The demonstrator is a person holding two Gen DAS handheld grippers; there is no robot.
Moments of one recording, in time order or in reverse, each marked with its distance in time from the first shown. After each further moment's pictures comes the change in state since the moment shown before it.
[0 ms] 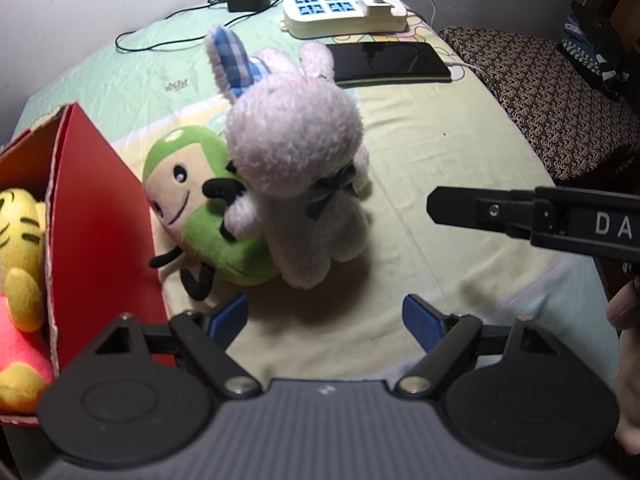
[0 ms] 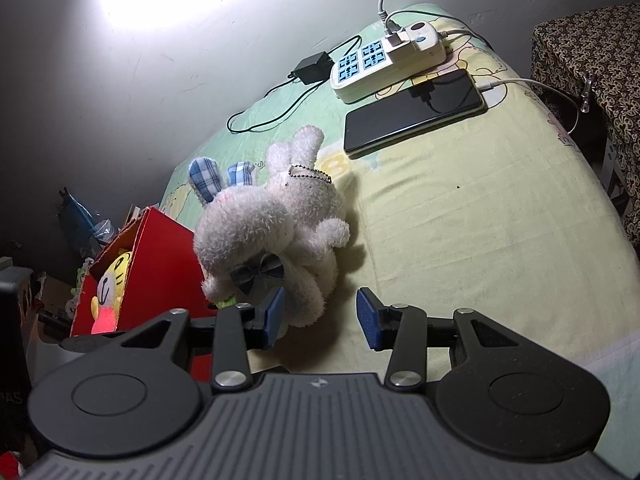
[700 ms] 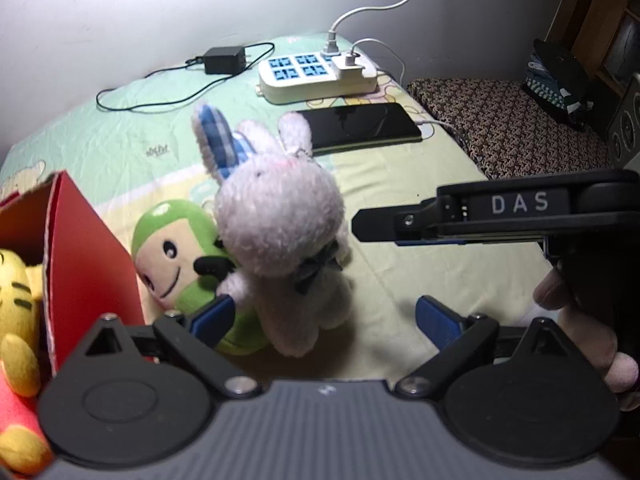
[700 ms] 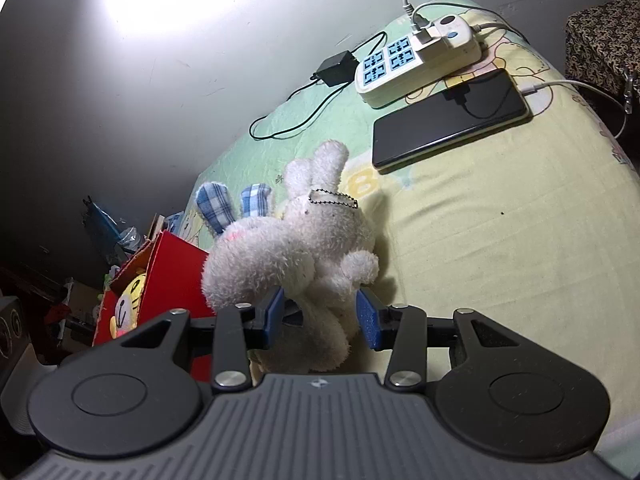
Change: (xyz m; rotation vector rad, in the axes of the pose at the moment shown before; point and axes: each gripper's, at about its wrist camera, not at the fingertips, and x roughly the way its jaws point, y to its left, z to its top) left arm -0.011 0.004 0.012 0.055 -0.188 -0.079; right arm 0.031 -0.006 0.028 -0.005 0.009 0.127
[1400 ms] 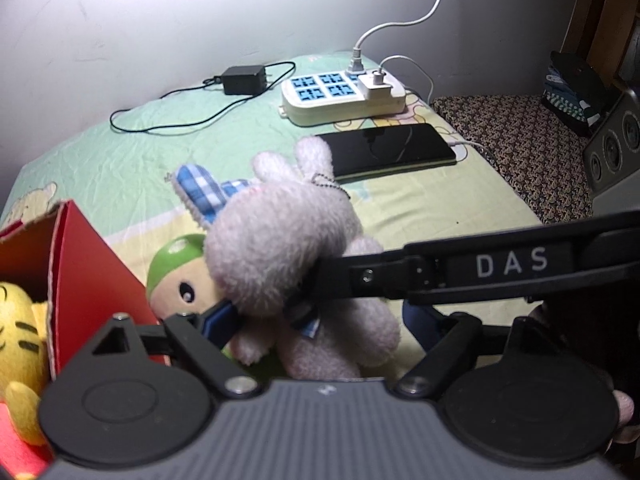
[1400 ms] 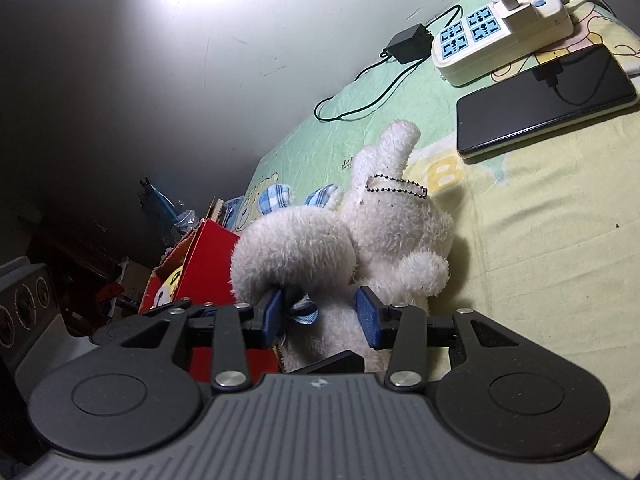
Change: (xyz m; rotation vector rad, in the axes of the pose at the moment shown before) left arm 0.020 0.017 0.009 0.006 -0.066 0.051; right arm 0.045 0.000 0.004 -0.022 0.064 0.214
